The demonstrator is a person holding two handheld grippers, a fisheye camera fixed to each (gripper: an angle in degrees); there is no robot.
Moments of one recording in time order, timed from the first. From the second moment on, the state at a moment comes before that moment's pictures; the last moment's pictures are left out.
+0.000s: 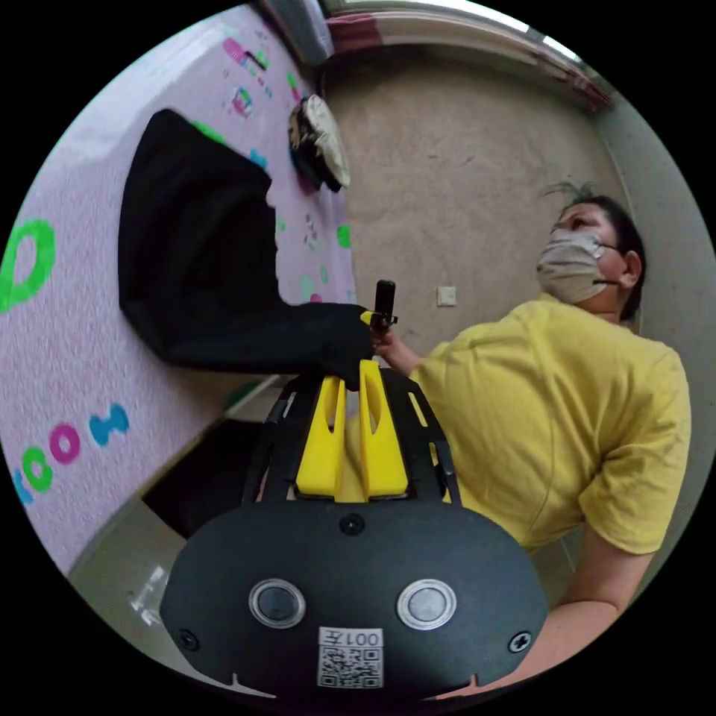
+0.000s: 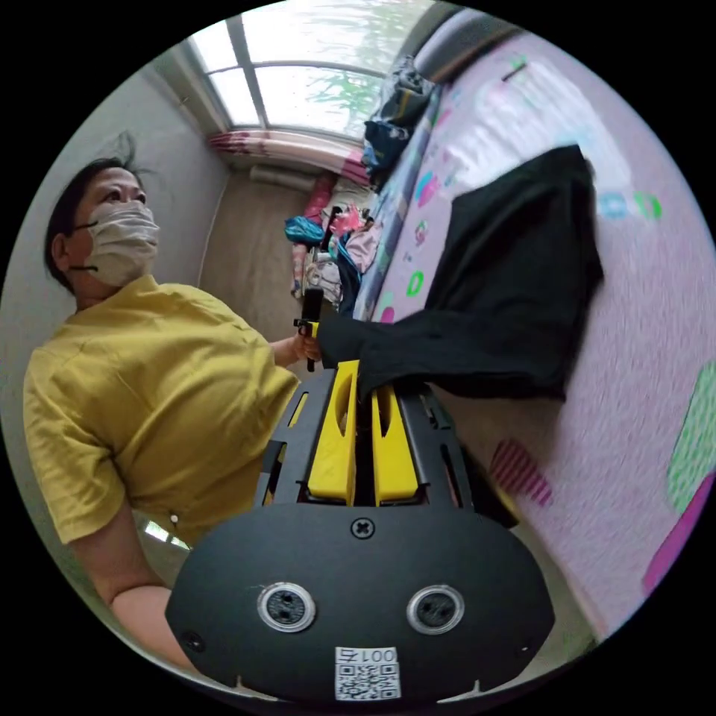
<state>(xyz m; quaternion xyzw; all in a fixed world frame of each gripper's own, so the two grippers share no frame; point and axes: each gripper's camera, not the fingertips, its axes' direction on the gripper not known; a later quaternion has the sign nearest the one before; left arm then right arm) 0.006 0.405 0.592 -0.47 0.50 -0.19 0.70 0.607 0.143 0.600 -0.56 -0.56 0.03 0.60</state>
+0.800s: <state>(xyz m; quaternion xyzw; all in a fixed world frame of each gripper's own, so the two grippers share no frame) -0.043 0.355 0.811 -0.43 0.35 -0.34 0.76 0.542 0.159 0.863 -0.66 -0.41 0.20 0.60</state>
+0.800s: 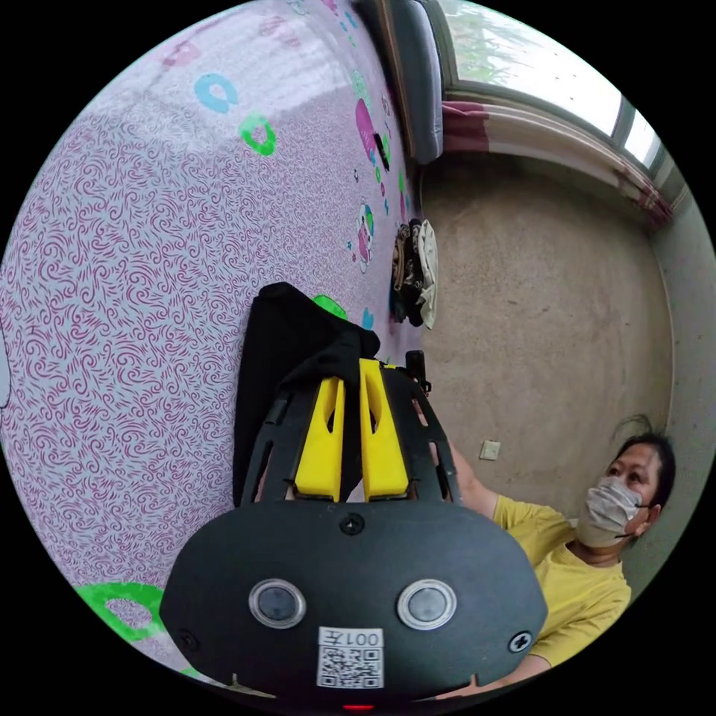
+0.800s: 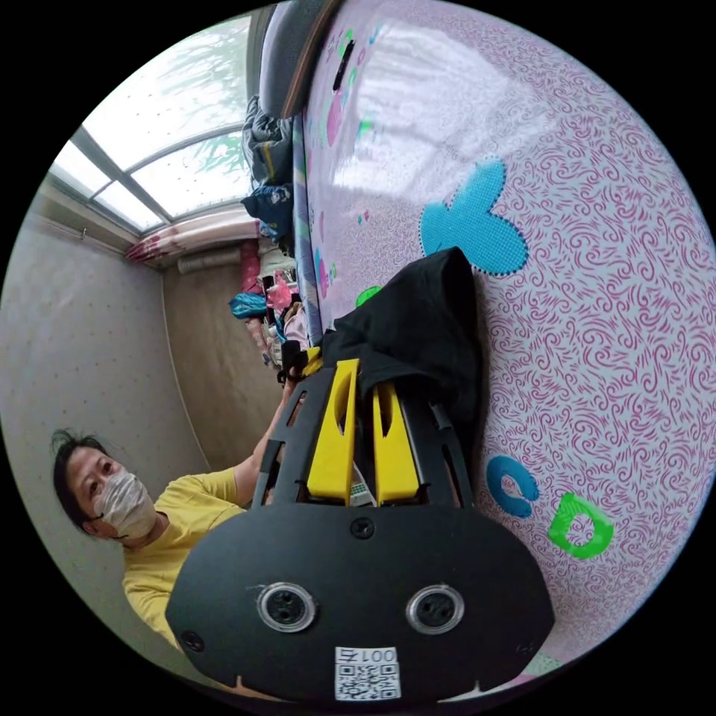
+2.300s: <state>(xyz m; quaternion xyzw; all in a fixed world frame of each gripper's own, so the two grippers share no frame) 0.151 0.246 0.731 -0.45 0.22 0.35 0.79 0.358 0.115 0.732 -0.55 -0.35 -0.34 0.68</state>
